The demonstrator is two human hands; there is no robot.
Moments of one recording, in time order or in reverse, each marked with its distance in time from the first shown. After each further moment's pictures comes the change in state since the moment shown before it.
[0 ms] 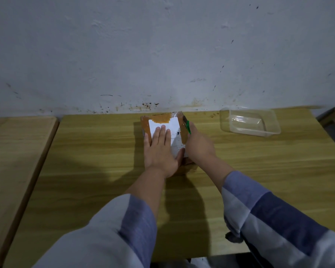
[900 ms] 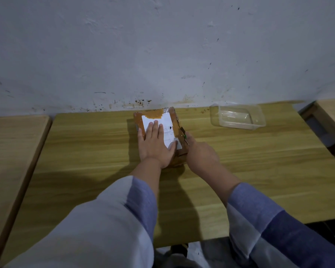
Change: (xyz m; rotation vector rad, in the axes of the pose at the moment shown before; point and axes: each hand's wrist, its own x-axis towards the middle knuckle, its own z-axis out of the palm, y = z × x) left_hand 0.000 0.003 0.000 0.016 0.004 -0.028; right_hand -0.066 0.015 -0.018 -0.174 -0.105 0.007
